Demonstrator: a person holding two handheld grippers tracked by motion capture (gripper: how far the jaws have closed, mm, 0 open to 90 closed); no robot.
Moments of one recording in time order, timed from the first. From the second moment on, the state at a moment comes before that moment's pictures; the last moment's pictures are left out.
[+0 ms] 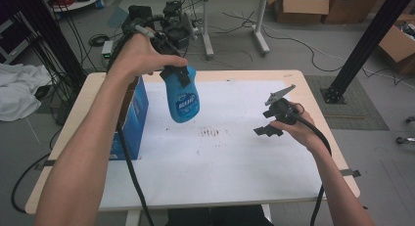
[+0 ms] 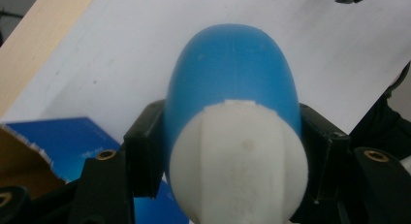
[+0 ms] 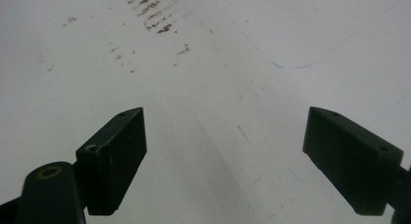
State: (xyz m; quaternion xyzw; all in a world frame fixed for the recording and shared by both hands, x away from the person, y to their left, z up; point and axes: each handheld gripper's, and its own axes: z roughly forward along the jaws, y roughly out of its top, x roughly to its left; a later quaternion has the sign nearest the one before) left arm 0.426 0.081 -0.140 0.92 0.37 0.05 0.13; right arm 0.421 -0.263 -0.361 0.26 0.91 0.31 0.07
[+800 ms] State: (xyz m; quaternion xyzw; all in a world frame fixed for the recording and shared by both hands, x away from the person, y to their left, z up) left arm 0.417 0.184 -0.088 0.79 0.60 0.12 0.09; right arm 0.427 -0.259 -0.362 0.26 0.92 0.29 0.08
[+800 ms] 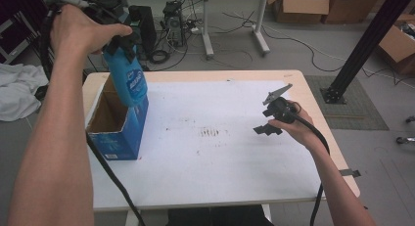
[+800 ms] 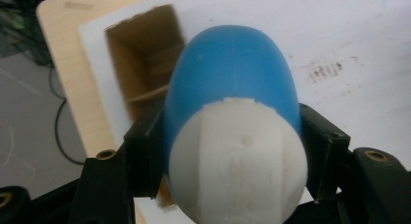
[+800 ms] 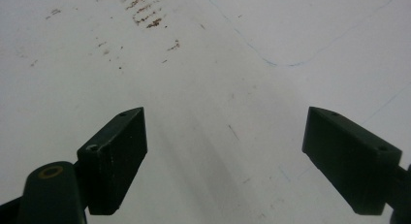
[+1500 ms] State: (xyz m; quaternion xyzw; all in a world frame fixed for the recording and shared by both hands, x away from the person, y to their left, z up) left arm 0.417 0.237 -0.156 0.72 0.68 0.11 0.07; right arm 0.427 -0.251 -0.373 0.26 0.92 0.28 0.08
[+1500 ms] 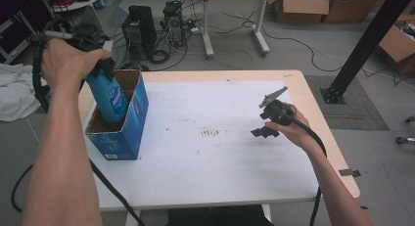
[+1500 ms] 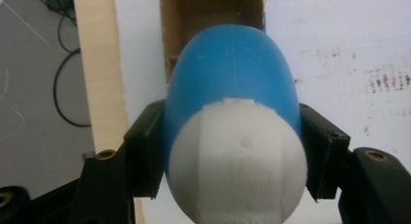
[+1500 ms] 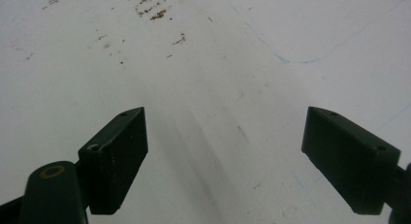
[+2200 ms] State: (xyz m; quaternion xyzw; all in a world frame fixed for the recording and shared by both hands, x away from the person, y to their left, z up) left arm 0.425 0.240 -0.247 0.70 0.71 0.10 0.06; right arm 0.421 -0.251 -0.374 0.26 0.92 0.27 0.08
